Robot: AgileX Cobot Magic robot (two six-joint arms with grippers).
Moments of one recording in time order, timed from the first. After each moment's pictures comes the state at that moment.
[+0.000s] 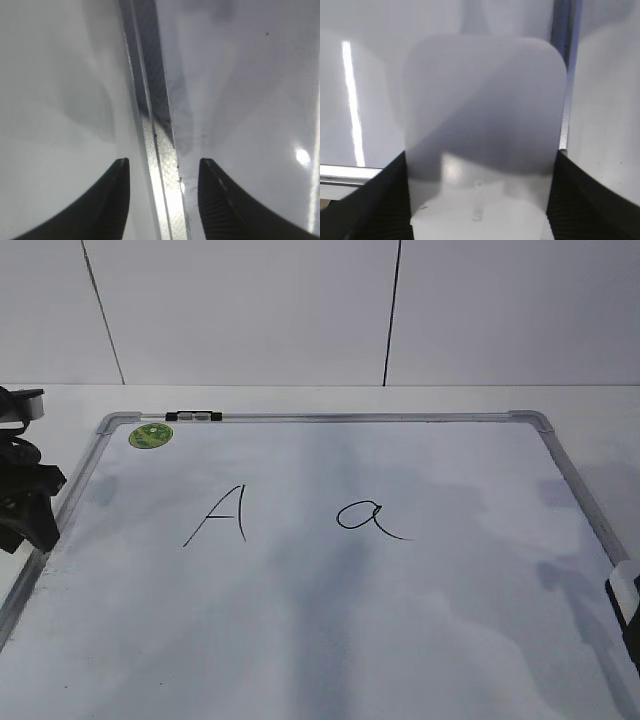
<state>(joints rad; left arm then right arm) -0.02 1.88 -1.18 -0.25 0.96 0.23 0.11 1.24 -0.73 0.11 1.02 0.02</state>
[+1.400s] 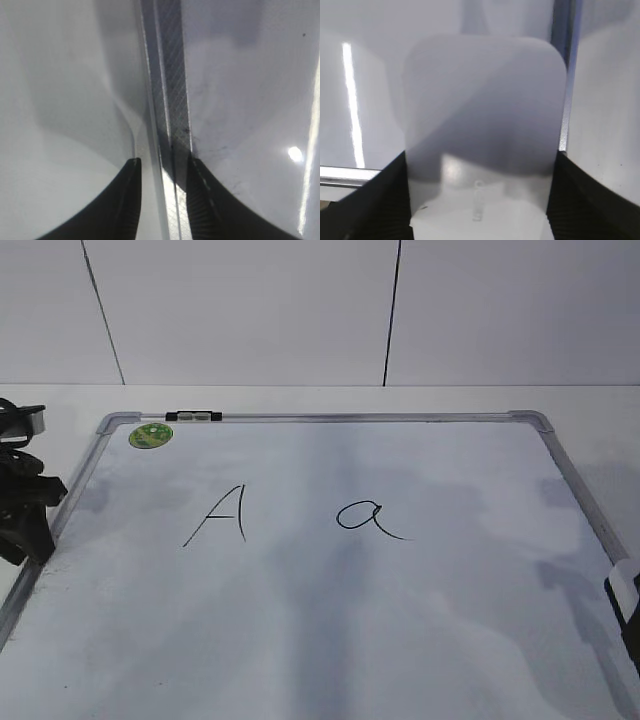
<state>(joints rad) 0.00 1.93 -1.18 -0.26 0.95 0.24 0.11 1.24 -0.73 0.11 1.01 0.02</state>
